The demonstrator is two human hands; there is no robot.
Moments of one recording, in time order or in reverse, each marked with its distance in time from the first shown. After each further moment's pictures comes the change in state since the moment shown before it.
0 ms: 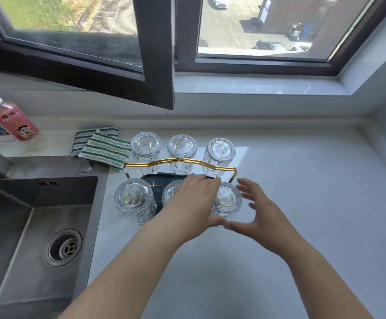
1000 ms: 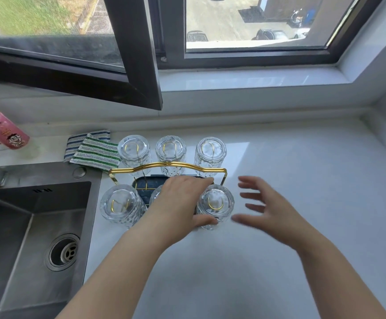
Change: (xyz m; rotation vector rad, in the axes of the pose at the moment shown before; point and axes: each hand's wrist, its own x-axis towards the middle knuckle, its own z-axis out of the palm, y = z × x) left_hand 0.003 -0.005 -0.003 -0.080 0.057 -0.009; right_hand 0.012 0.019 -0.027 0.295 -0.065 0.057
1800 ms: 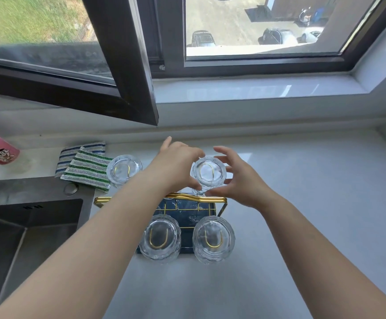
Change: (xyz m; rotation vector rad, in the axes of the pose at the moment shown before) left_hand 0.121 -0.053 -0.021 0.230 -0.144 -0.122; right_hand 0.134 -0.008 -0.001 -0.102 -0.051 -0.118
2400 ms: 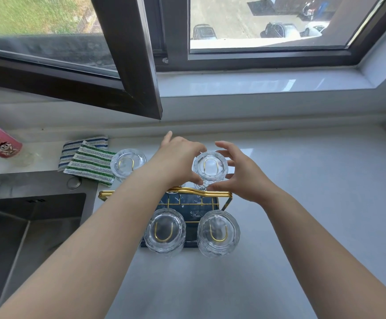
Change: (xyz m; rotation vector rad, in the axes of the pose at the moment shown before) left_hand -0.005 -0.004 -0.003 0.000 -0.014 -0.007; right_hand 0.000 -0.007 0.004 -0.075 0.015 0.005
